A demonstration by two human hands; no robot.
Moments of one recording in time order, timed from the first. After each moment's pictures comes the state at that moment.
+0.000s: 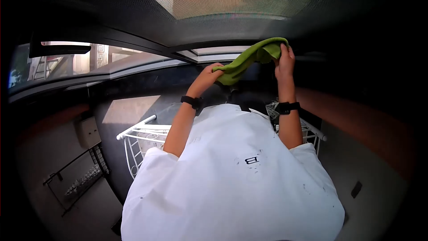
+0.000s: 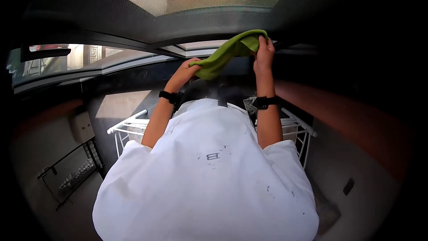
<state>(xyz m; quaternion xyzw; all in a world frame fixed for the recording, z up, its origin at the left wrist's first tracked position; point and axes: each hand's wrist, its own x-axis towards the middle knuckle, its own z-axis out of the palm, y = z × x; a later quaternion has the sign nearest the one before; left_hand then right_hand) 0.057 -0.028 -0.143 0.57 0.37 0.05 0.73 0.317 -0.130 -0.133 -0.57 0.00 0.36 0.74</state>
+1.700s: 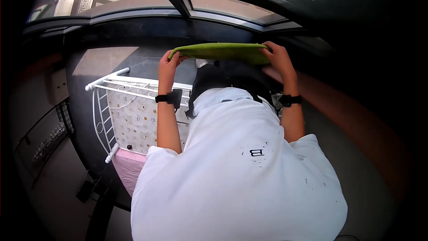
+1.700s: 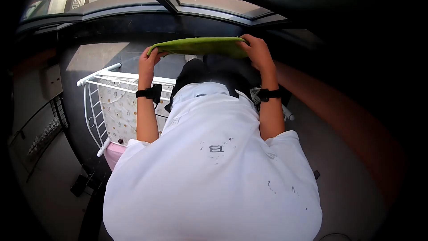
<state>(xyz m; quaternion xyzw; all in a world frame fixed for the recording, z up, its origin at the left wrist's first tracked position) -0.084 -0.130 -0.153 0.38 0.56 0.34 0.66 0.264 -0.194 -0.104 -0.75 -0.51 0.38 0.19</state>
